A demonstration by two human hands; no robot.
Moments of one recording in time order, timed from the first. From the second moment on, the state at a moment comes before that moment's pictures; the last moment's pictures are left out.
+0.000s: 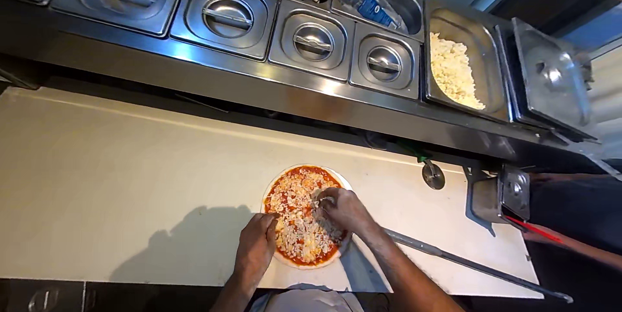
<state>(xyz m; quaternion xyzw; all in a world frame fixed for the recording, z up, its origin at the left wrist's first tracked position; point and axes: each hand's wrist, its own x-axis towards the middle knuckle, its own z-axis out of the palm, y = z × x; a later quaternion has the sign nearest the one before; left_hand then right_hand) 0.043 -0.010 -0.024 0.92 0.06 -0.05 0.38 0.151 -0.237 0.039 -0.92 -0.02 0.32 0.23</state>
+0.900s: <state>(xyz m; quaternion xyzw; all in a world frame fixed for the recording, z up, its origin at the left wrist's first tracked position) 0.111 0.009 -0.056 0.92 -0.06 -0.04 0.38 0.233 -0.166 0.027 -0.94 -0.12 0.29 0.13</state>
